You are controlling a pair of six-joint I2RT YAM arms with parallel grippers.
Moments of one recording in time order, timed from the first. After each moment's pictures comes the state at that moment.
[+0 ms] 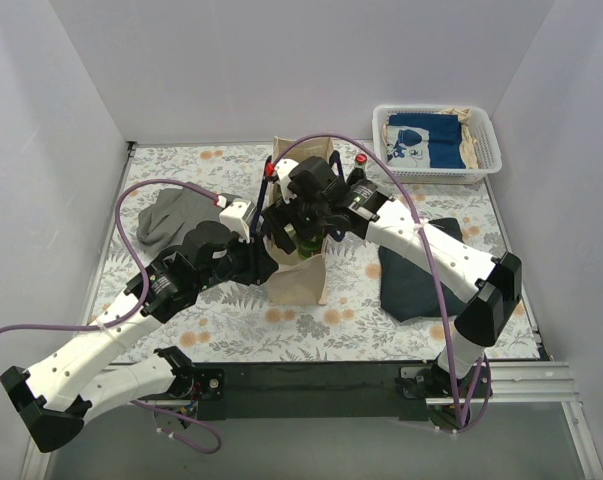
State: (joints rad) left arm -0.80 0.89 0.97 -0.60 -0.02 -0.51; right arm 0.93 1.67 1.70 -0.80 -0.03 0.10
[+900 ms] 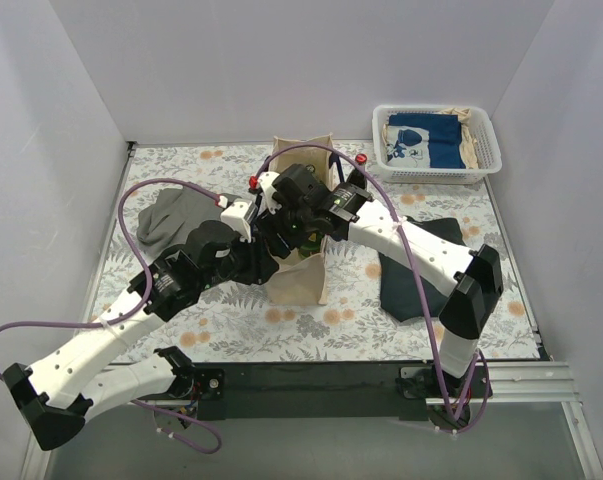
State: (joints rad) left arm -0.80 0.91 0.97 -0.61 -0.05 -0.52; right arm 0.97 1.77 1.75 -0.83 -0.10 0.08
